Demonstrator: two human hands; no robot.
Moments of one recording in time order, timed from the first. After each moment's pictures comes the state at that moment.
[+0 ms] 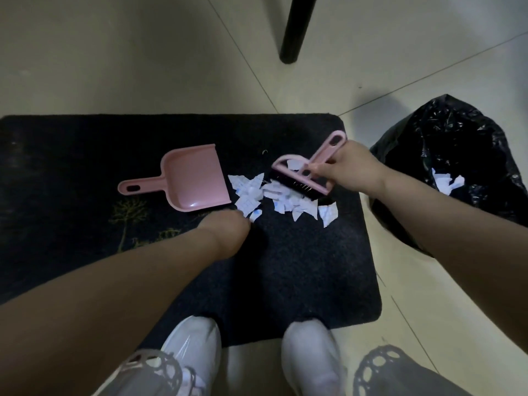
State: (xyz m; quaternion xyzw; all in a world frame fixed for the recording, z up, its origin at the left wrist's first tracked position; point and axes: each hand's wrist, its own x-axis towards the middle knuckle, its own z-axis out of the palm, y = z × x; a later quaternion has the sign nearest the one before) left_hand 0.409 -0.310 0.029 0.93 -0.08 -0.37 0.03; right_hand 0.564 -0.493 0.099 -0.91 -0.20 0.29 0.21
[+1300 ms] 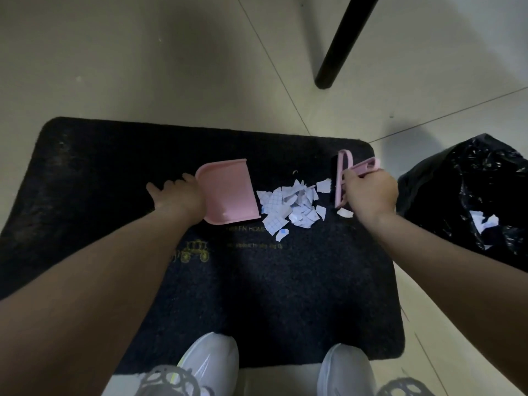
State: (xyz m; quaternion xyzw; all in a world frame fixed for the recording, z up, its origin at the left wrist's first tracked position) left_hand 0.418 -0.188 0.017 0.89 0.34 -0.31 0.02; right_hand 0.555 -0.451 0.061 -0.96 0.03 0.04 0.26
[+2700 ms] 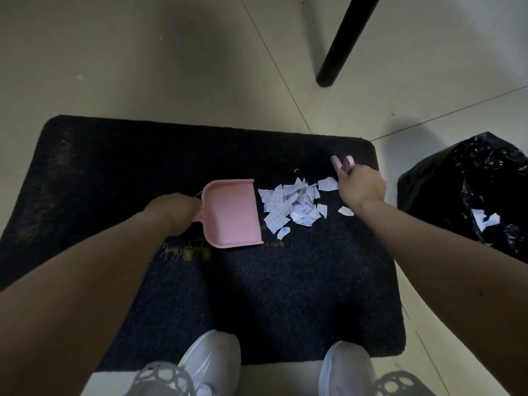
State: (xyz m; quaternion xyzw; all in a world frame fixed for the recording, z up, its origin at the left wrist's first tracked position) left_hand 0.389 -0.160 0.009 0.89 0.20 -0.37 0.17; right_hand 0.569 -0.442 0.046 -0.99 -0.03 0.11 0.10
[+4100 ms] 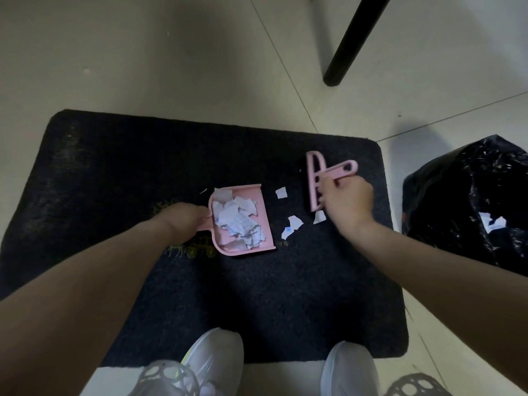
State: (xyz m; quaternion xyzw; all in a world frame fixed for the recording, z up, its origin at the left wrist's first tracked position) left_hand 0.375 -0.175 -0.009 0.74 0.38 -0.26 0.49; right_hand 0.514 -0.414 0.064 -0.95 -0.04 0.10 0.29
